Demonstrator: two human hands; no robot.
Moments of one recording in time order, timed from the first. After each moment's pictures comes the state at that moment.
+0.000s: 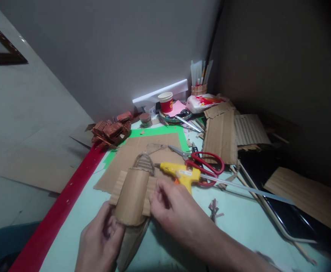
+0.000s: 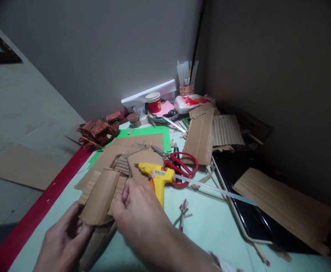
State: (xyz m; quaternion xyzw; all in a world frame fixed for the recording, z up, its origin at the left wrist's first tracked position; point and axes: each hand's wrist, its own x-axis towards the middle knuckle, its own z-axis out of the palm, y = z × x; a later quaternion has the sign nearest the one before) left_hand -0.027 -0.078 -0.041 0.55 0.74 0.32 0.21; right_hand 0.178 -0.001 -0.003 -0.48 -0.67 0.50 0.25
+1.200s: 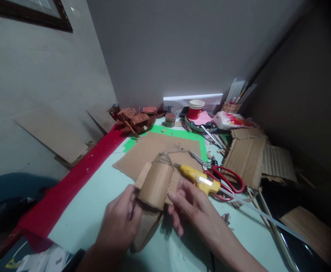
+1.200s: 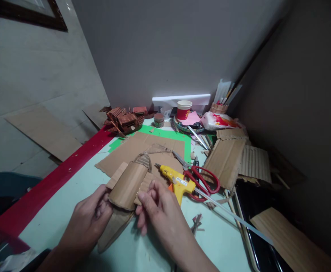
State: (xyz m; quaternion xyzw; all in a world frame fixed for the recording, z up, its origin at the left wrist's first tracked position) left_hand -0.004 -0.083 -0.035 0.61 0.72 0.33 0.08; right_hand 0.178 -0.008 -0.016 -0.36 -0.54 0.71 0.27
